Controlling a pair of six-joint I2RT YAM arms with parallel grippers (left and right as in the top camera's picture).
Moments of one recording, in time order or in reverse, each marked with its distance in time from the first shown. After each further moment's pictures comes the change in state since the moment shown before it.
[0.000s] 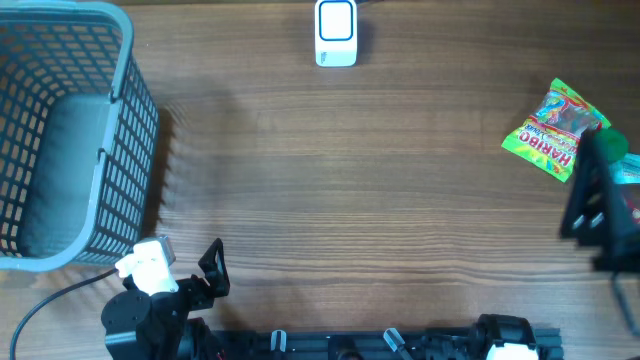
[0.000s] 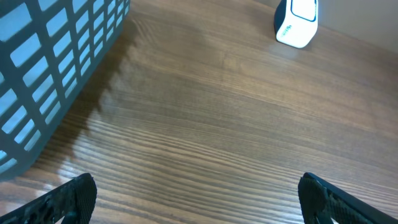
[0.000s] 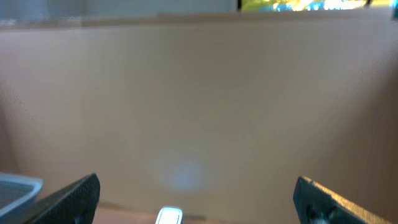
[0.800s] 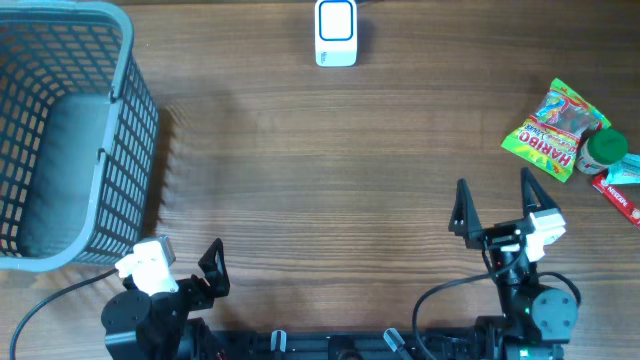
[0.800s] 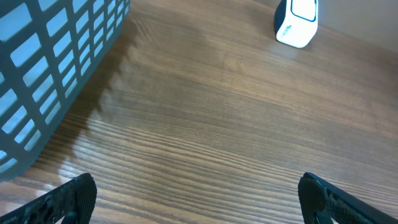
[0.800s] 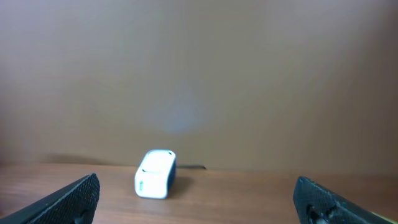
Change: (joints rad) left arm 0.000 0.000 0.000 0.001 0.000 0.000; right arm 0.104 -0.621 -1.440 0.845 0.129 0.041
